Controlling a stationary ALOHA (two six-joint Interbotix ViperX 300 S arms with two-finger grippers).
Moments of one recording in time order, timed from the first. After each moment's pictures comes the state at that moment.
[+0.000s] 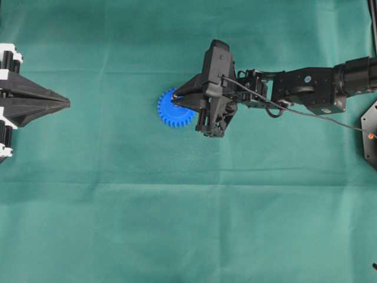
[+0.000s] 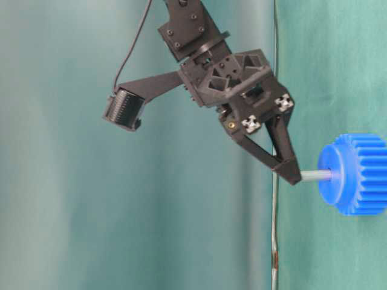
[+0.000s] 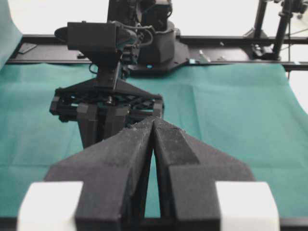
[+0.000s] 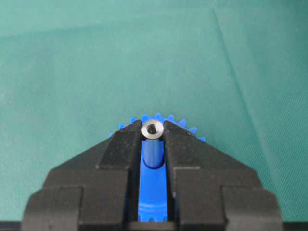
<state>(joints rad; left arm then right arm) 0.00 -0.97 1.17 0.01 -0.19 -0.01 -0.12 0.17 0.64 0.07 -0.30 0.00</state>
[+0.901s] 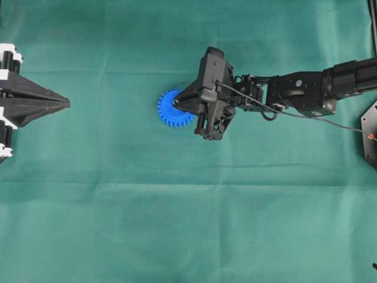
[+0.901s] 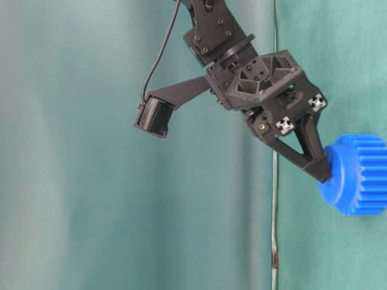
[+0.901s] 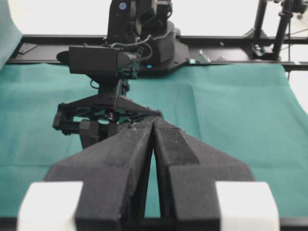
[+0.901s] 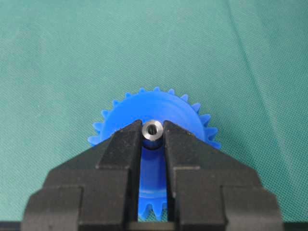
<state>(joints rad) 0.00 -0.97 1.17 0.01 -0.19 -0.01 -0.12 0.23 0.64 0.07 -0.31 0.00</state>
